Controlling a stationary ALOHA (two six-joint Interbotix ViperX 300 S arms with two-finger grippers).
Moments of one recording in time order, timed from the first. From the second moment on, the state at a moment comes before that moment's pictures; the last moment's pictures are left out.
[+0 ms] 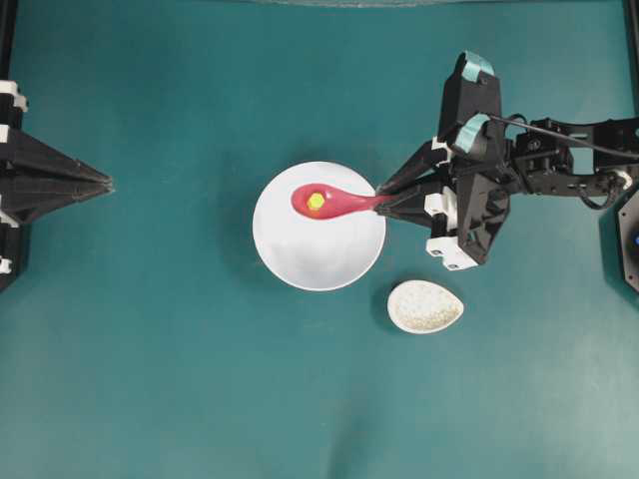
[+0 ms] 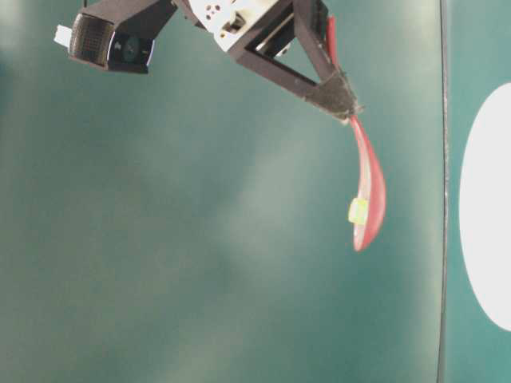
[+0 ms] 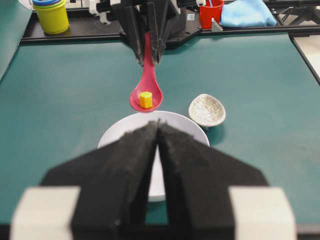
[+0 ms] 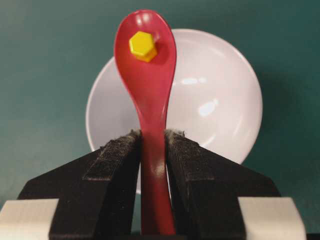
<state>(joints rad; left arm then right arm) 0.00 -1.03 1.13 0.02 -0.03 0.05 -0.07 -0.30 0.75 0.35 0.11 -0.06</state>
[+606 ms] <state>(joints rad) 0.00 -1.03 1.13 0.01 -0.01 0.06 -0.07 -0.30 0.73 0.35 0.11 -0.06</state>
